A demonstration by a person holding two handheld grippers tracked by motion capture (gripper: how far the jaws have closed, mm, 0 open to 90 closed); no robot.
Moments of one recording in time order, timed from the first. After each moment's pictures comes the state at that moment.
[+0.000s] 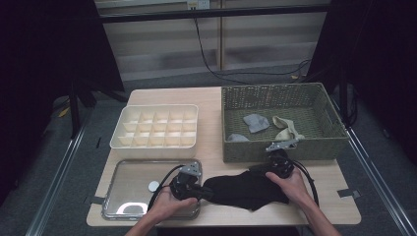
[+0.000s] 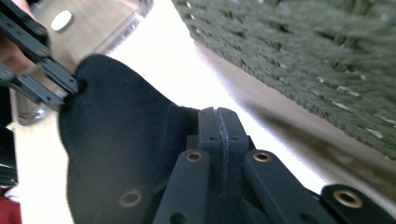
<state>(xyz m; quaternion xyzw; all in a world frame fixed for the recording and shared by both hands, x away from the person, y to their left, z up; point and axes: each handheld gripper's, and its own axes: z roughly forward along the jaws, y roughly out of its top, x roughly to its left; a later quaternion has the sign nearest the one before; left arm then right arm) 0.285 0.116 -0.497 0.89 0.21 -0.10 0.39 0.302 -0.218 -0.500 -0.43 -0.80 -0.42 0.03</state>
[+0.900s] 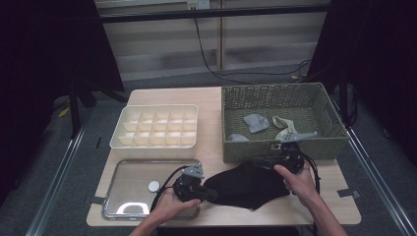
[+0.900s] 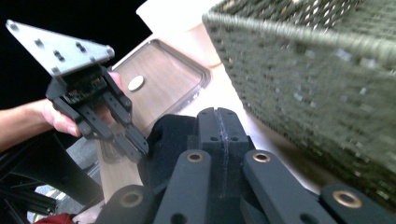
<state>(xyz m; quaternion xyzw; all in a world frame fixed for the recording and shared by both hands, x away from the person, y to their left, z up) 0.280 0.106 -0.491 0.89 0.18 -0.11 0.41 0.290 -0.230 -0.448 -0.40 -0.75 -0.53 0.04</state>
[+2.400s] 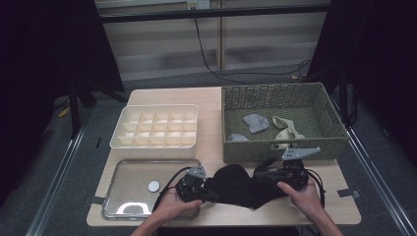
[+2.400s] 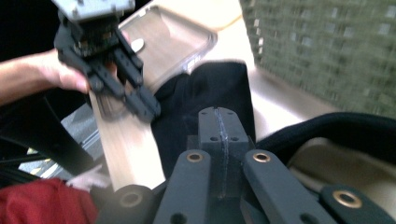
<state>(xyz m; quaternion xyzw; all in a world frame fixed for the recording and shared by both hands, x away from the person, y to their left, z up) 0.280 0.100 -0.499 0.90 0.19 -0.12 0.38 0.249 -0.230 -0.463 -0.38 -0.78 -0.50 0.02</state>
